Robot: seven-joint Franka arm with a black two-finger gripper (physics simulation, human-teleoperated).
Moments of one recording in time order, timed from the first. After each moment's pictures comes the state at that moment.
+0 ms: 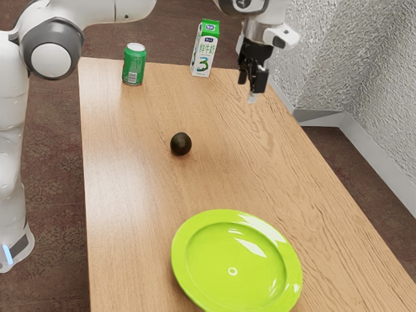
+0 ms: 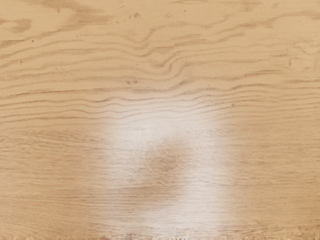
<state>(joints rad) 0.02 0.14 0.02 -1.29 0.01 1.51 0.09</state>
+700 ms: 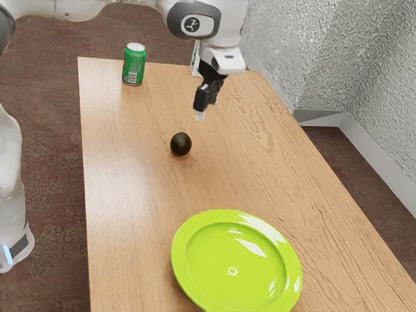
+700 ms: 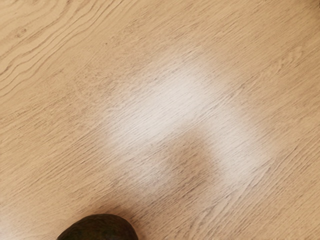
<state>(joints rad) 0.03 -0.24 0.00 -1.88 0.03 1.71 0.65</state>
